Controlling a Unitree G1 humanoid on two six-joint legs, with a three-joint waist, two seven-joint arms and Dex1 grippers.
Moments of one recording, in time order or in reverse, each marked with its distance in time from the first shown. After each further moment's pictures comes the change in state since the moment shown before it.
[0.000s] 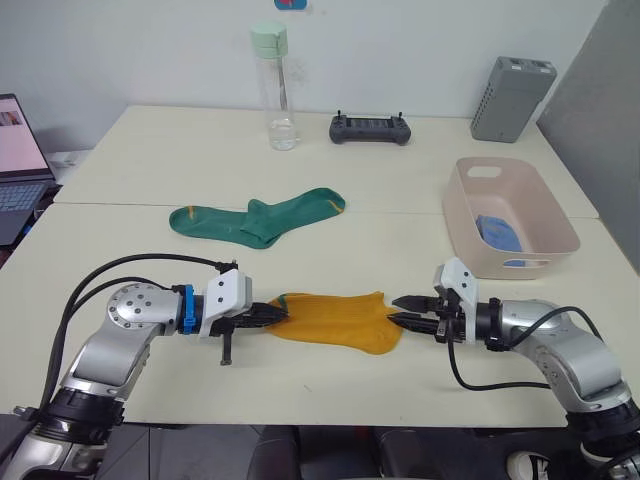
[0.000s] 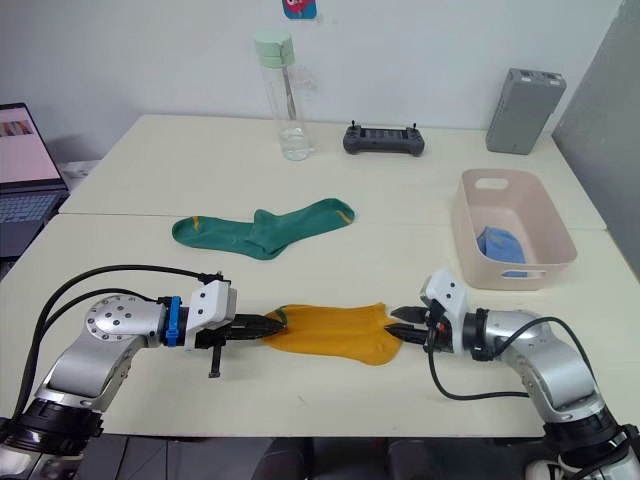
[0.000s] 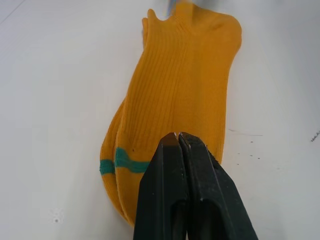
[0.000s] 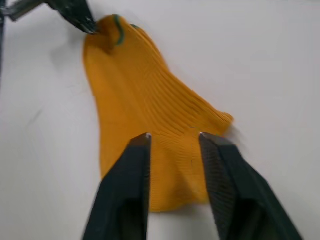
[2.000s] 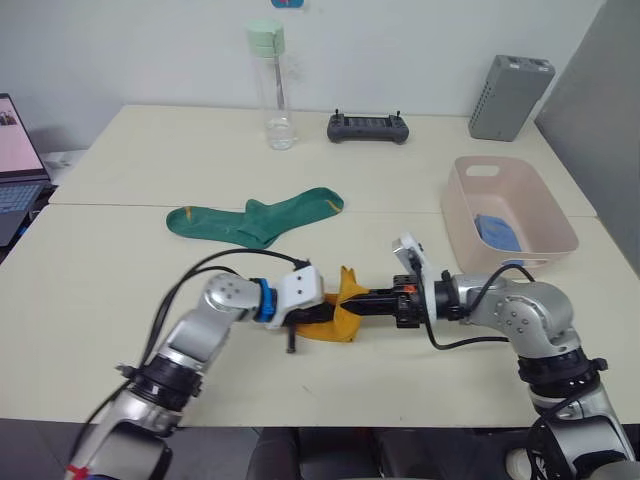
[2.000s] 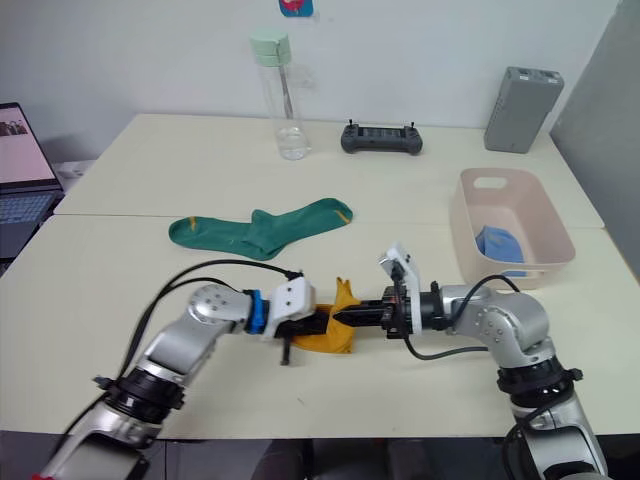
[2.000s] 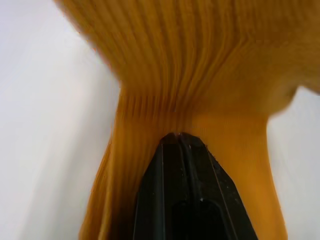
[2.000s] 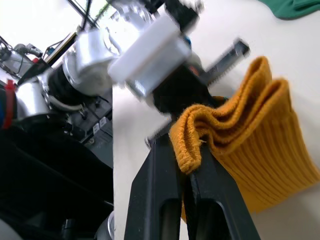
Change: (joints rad) left arm -0.238 -0.133 -0.223 0.076 0.171 0.168 0.059; right arm -0.333 0.200 0.071 0.161 0.330 0.391 -0.010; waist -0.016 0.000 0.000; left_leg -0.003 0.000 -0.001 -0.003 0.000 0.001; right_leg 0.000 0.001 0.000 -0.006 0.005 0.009
